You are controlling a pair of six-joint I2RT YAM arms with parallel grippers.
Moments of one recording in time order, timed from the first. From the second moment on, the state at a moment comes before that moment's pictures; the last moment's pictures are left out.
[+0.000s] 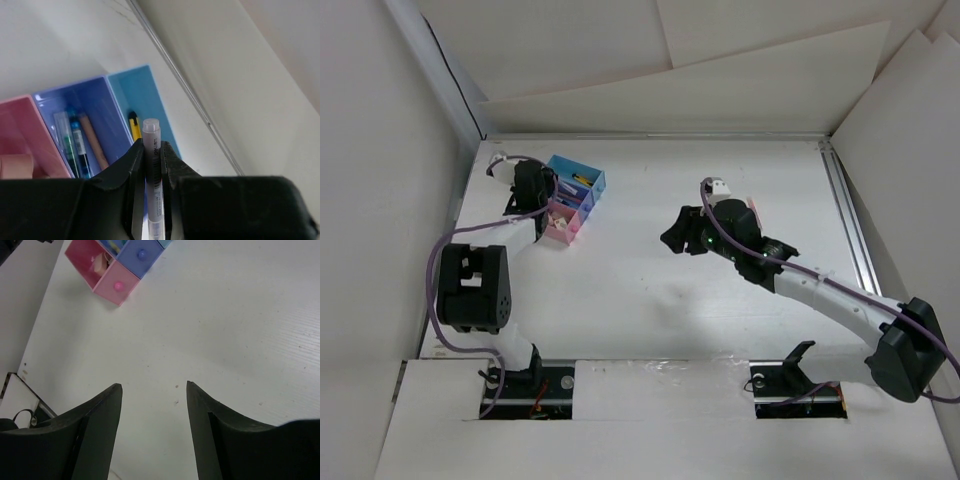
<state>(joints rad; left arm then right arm) -0.09 1.62 0.93 0.37 -0.28 -1.01 0.72 1.24 0.89 -0.05 0.00 0.58</state>
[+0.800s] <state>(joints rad) -0.08 1.74 1.00 0.30 -0.42 -0.99 0.70 1.23 0.88 -0.05 -0.05 0.58</state>
